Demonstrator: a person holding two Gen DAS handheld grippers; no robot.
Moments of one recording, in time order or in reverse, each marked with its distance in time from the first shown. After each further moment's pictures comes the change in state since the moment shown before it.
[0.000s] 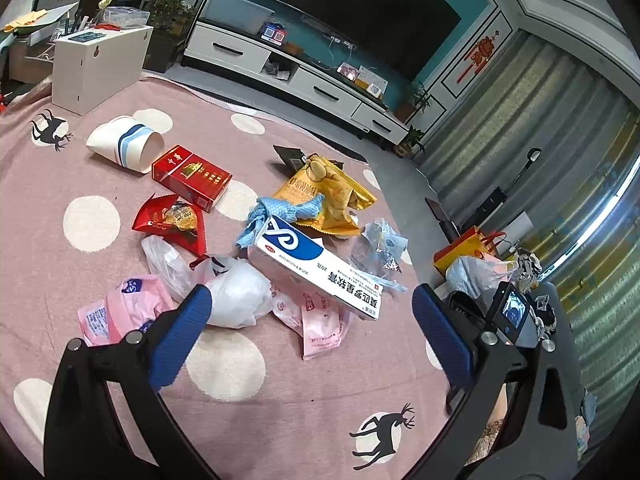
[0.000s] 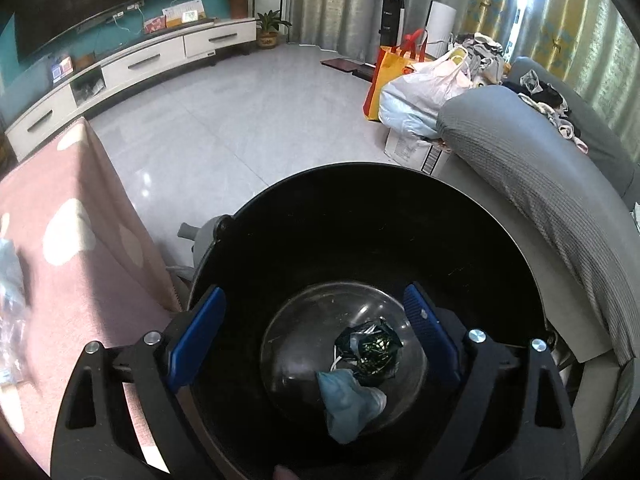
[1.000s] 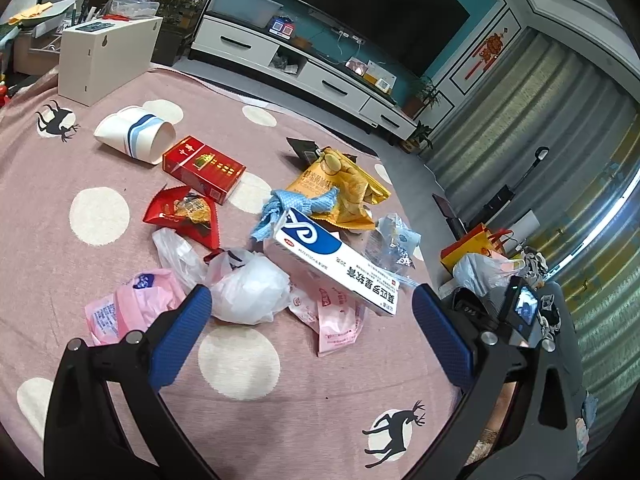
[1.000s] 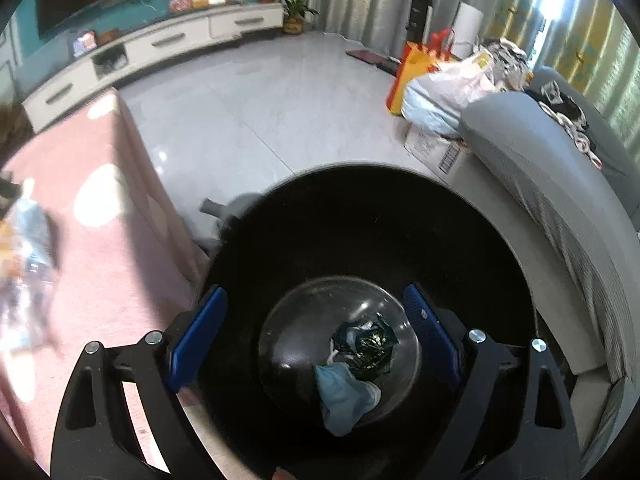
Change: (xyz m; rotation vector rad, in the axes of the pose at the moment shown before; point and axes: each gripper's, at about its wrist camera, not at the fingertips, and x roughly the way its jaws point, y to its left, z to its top) left arm 0.004 0.013 -0.002 -0.018 0.016 0.027; right arm -0.025 0.017 -0.007 -0.082 0.028 0.061
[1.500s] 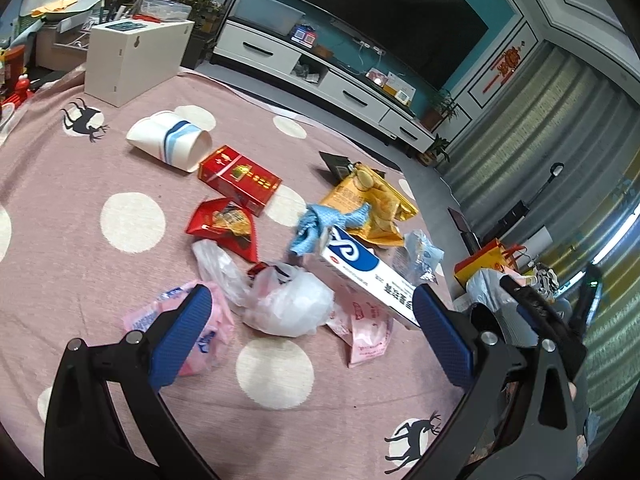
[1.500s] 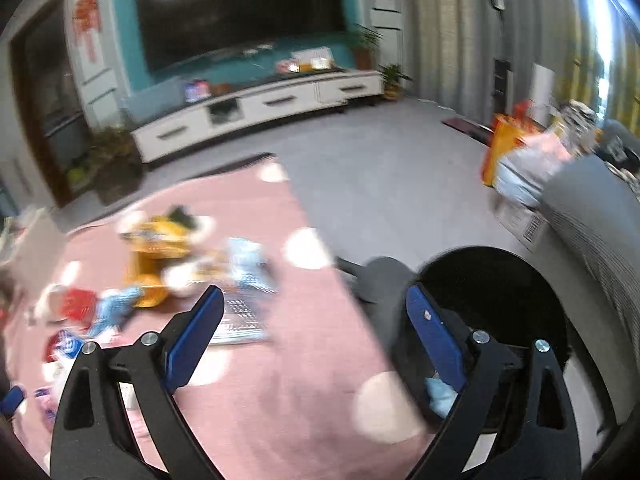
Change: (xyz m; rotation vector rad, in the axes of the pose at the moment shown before) left arm -0.009 0.027 0.008 -0.047 -0.033 0.056; right arm -0.138 0.071 -0.007 -0.112 -0.222 0.387
